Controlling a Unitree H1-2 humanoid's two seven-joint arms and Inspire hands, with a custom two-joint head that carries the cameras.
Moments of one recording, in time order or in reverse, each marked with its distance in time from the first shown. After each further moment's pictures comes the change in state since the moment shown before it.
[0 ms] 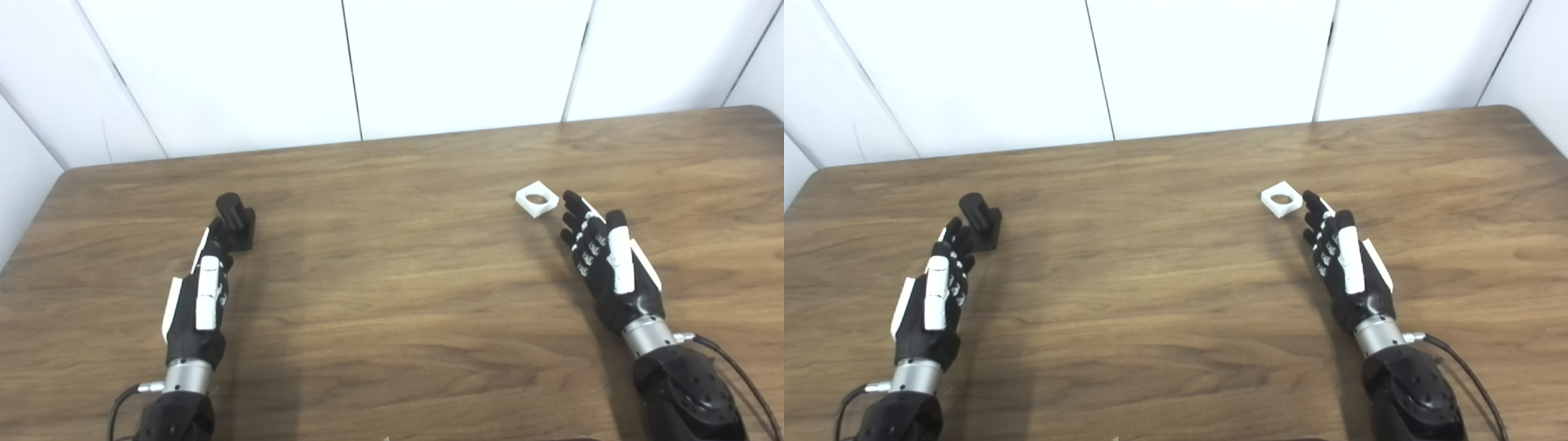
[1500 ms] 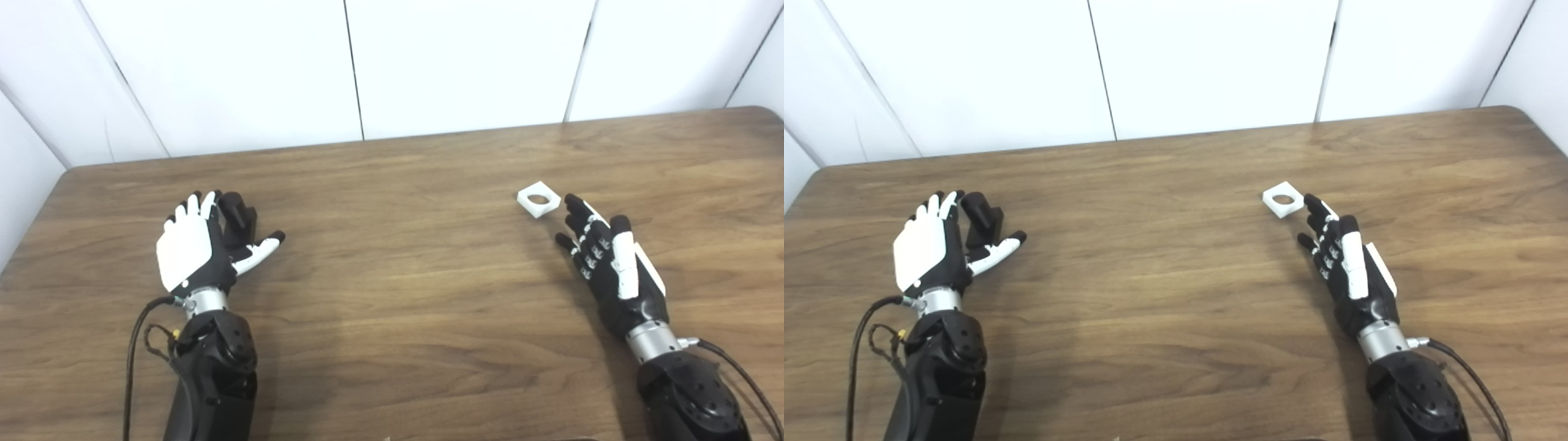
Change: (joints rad) left arm -0.267 0.007 -0.157 0.246 0.979 0.348 0.131; right arm 0.017 -0.009 -0.002 0.000 0.007 -0.026 0.015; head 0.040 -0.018
